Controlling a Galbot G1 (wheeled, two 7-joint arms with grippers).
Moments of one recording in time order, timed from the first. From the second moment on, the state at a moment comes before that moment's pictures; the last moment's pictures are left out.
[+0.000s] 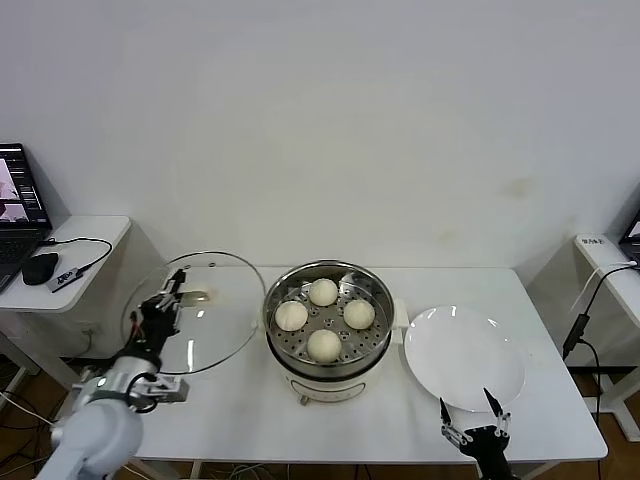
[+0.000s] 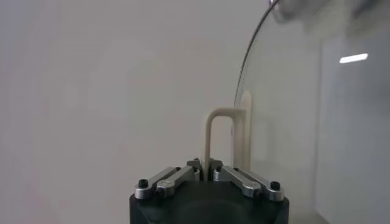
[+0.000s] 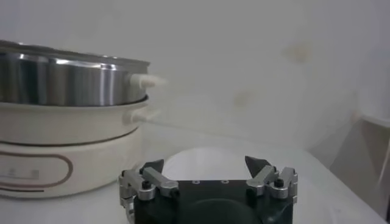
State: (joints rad) left arm 1.29 -0.90 -0.45 -2.08 0.92 0.28 0.06; right arm -1.71 1.54 0.78 1.90 -0.08 0.21 -0.23
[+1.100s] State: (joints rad) left arm 0.86 -1.20 0.11 -1.88 1.20 0.51 0.24; right arm -1.68 1.57 0.74 1.85 -0.19 0.19 -0.21
